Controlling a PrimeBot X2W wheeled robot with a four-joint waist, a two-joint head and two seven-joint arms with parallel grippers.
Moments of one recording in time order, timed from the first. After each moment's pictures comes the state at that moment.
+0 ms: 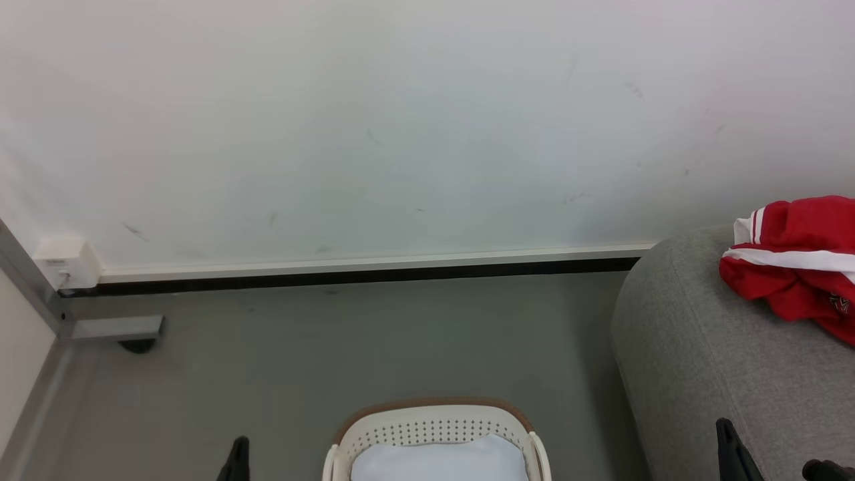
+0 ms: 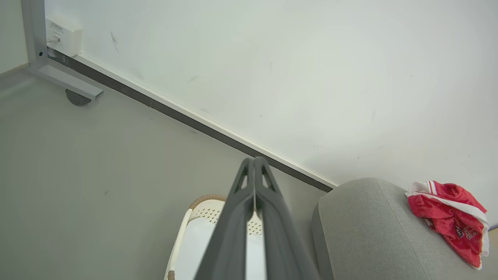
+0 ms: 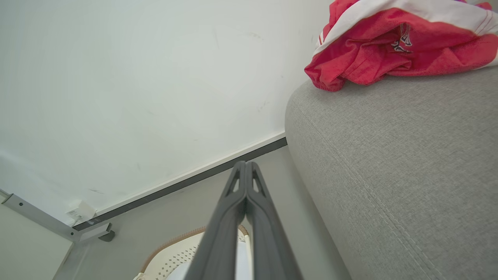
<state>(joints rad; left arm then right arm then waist) 0.06 0.05 0.00 0.28 -0.57 -0.12 -0.16 -0.02 -0.04 0.00 0.40 0.56 0.13 -0.16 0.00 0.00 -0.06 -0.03</state>
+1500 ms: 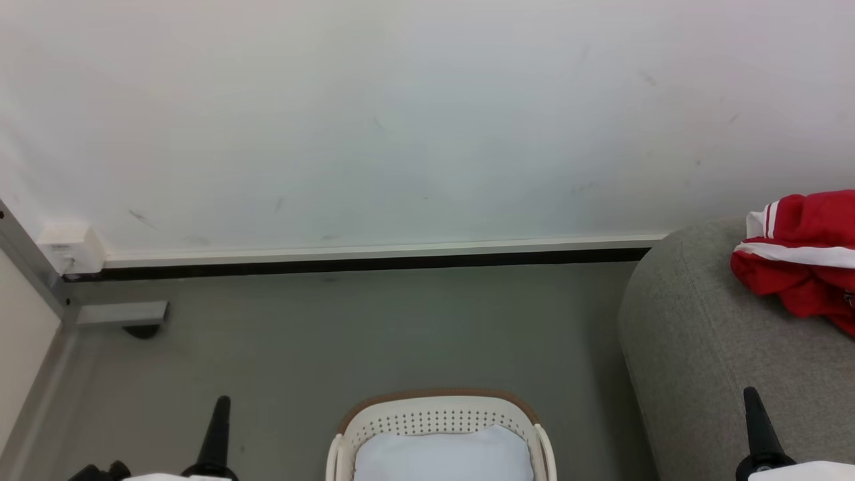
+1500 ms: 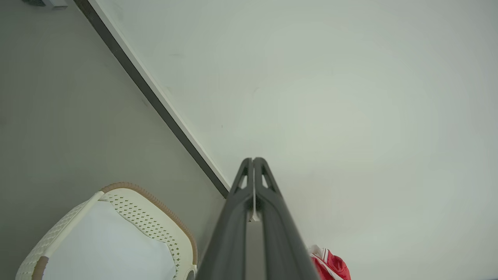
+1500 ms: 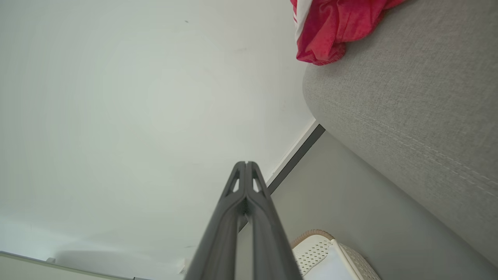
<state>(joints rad) -0.03 0.05 0.06 0.26 -1.14 -0.12 -0.01 -0.07 -0.04 -0.06 0.32 1.13 0.13 -0.01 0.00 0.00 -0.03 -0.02</state>
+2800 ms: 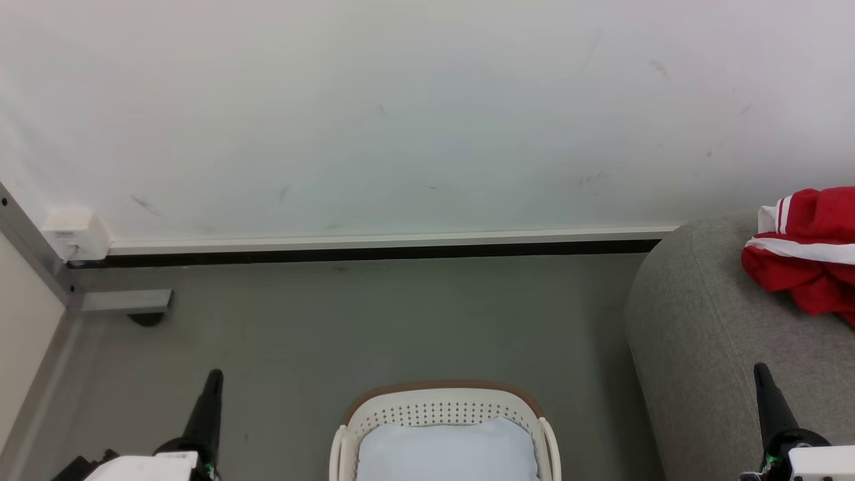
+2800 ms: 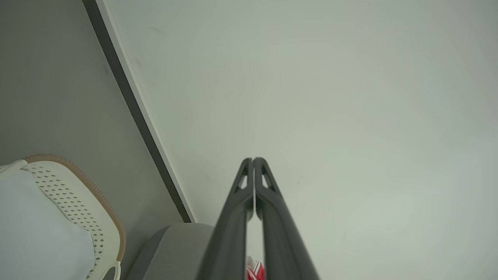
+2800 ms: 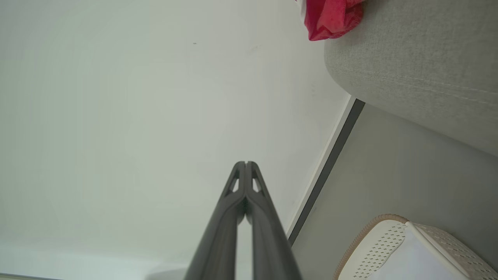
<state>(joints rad) -0.08 0.05 0.10 0.25 -1.47 -0.13 0.08 -0.09 -0.05 -0.10 0.27 1.47 0.13 0.08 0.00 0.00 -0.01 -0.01</state>
